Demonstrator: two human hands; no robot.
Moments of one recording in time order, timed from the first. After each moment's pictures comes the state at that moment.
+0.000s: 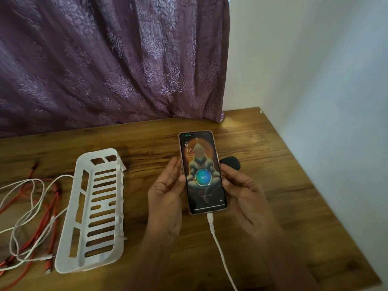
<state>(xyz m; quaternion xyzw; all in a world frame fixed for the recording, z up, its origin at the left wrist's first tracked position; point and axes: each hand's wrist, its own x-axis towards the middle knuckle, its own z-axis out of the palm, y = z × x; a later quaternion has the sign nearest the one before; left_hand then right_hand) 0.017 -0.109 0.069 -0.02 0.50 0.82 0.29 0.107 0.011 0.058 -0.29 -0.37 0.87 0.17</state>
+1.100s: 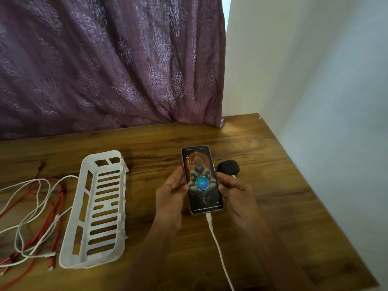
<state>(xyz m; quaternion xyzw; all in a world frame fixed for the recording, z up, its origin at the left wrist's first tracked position) 0.009 -0.104 0.039 0.01 0.60 0.74 0.29 0.093 0.014 0.036 -0.36 -0.46 0.80 0.15</state>
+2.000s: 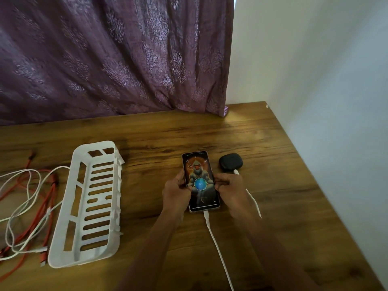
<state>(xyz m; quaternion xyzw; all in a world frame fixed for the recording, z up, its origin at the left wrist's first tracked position) 0.000 -0.079 0.007 0.02 0.77 0.56 0.31 0.069 0.032 0.003 -0.43 -0.67 0.60 0.04</state>
